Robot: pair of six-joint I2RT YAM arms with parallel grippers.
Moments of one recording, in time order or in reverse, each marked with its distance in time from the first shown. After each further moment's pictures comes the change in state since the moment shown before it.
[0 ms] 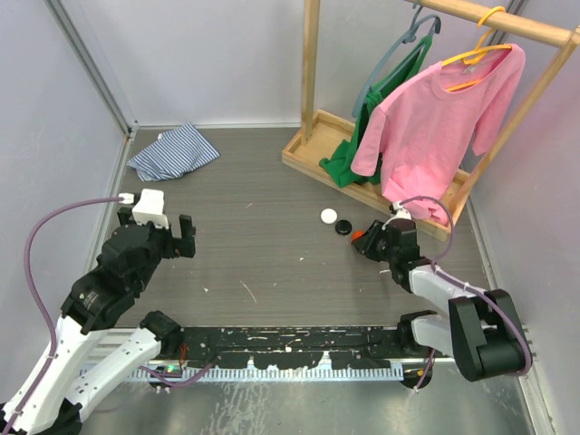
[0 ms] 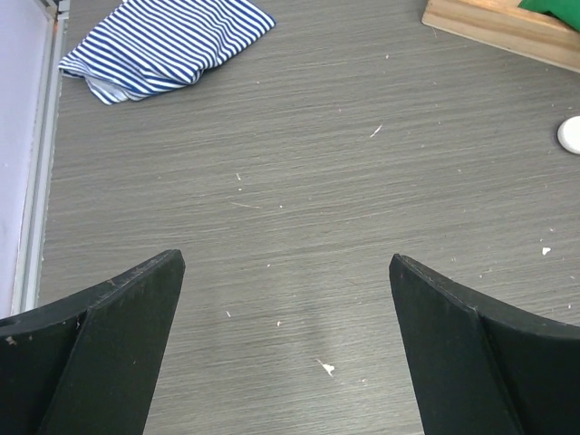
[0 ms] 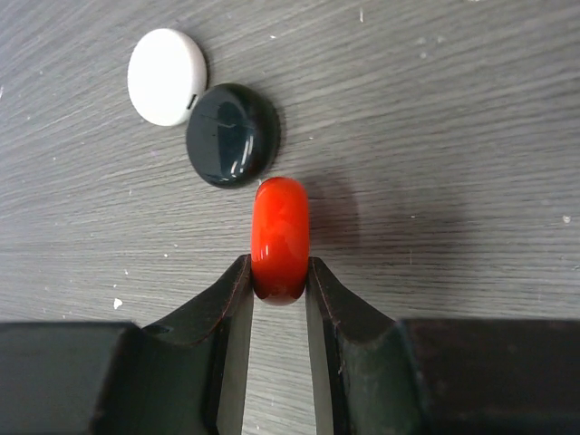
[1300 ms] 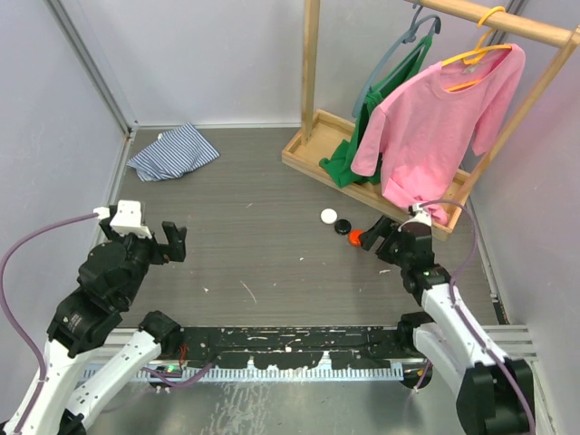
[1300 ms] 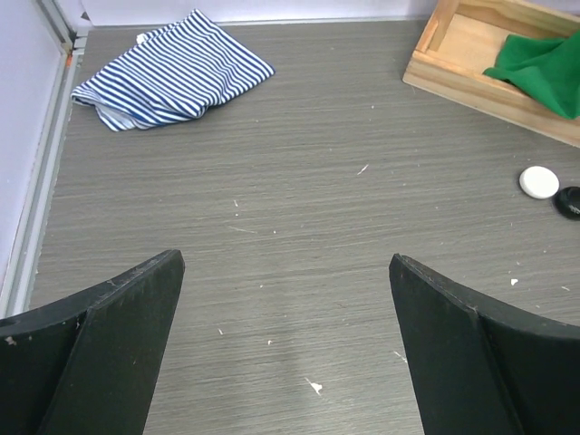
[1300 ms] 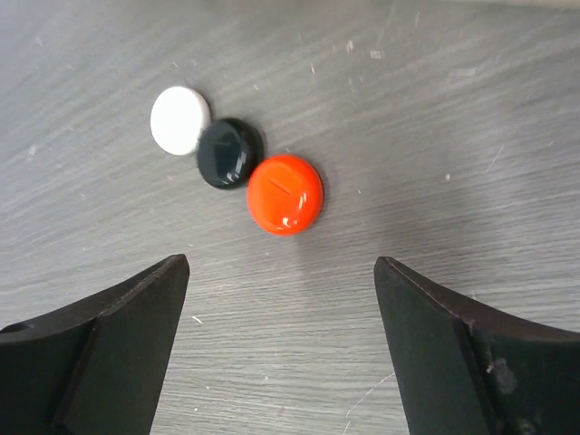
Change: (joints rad) left arm 0.023 -0.135 -0.016 0.020 0.008 -0.018; right arm -0.047 -0.329 0.031 -0.338 0.097 0.035
